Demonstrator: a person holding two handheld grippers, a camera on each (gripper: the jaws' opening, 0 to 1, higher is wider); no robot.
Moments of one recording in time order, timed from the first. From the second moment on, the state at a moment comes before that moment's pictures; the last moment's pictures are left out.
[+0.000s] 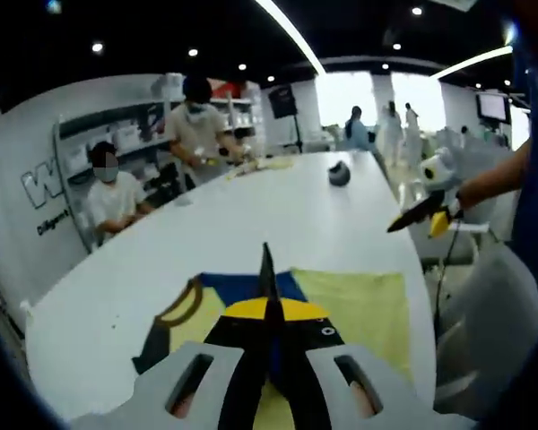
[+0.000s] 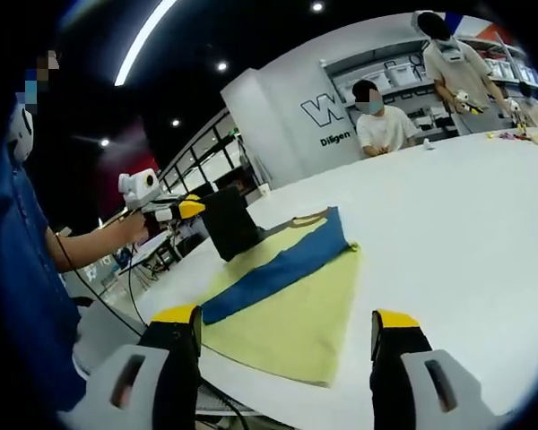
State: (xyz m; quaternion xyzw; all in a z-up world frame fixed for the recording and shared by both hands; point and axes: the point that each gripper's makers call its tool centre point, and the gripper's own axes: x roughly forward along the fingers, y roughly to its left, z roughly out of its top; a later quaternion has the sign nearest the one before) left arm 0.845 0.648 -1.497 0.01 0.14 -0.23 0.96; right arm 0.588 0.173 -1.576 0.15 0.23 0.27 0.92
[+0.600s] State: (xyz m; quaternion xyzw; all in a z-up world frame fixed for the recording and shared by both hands) left arm 0.688 0.362 -1.530 0.19 0.14 -0.53 0.81; right arm 0.565 0.161 -1.587 0.18 0.22 0.26 0.92
